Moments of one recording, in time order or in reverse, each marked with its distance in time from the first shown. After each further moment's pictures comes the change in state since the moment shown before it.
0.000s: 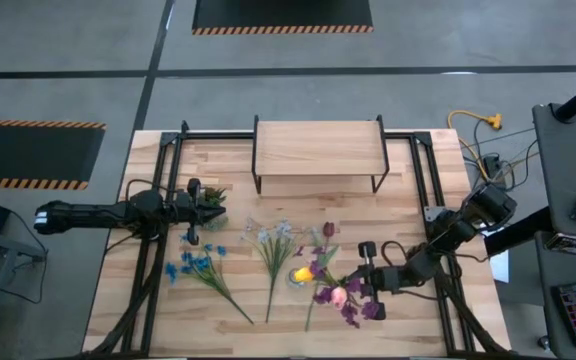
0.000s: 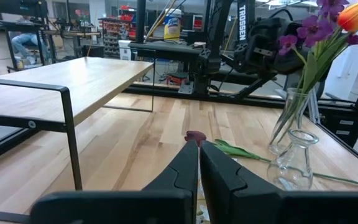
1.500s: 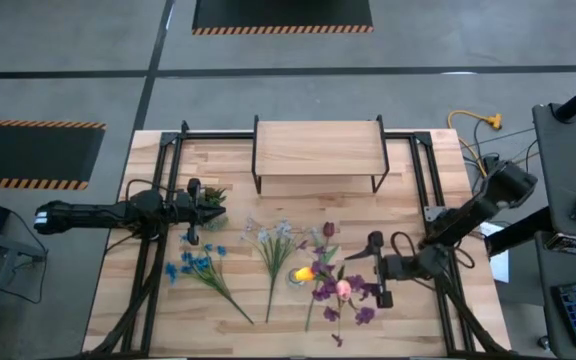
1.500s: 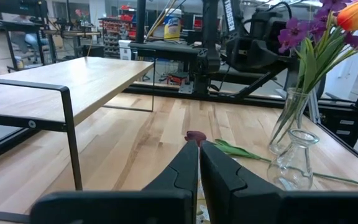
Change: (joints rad) left arm 0.000 0.000 0.000 0.000 0.000 0.000; right arm 0.014 -0.301 -0.087 -0.418 0.079 0.227
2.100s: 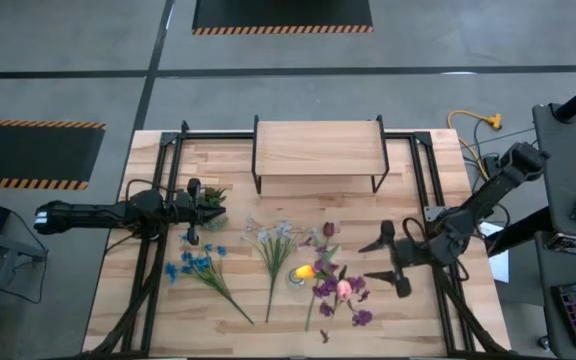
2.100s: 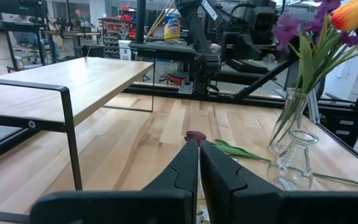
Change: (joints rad) left arm 0.000 0.000 0.000 0.000 0.000 0.000; right arm 0.002 -0.483 0.009 -0.706 -0.089 0.250
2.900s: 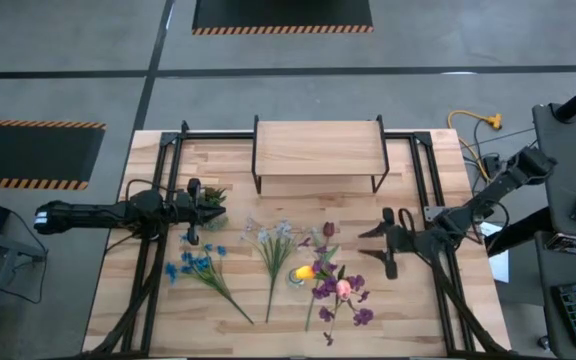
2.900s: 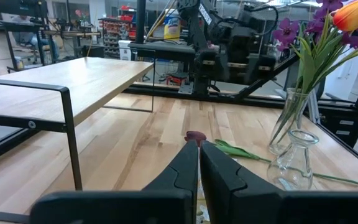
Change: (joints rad) left arm 0.000 0.000 0.000 0.000 0.000 0.000; right arm -0.160 -0.074 -0.091 -0.229 0.014 0.093
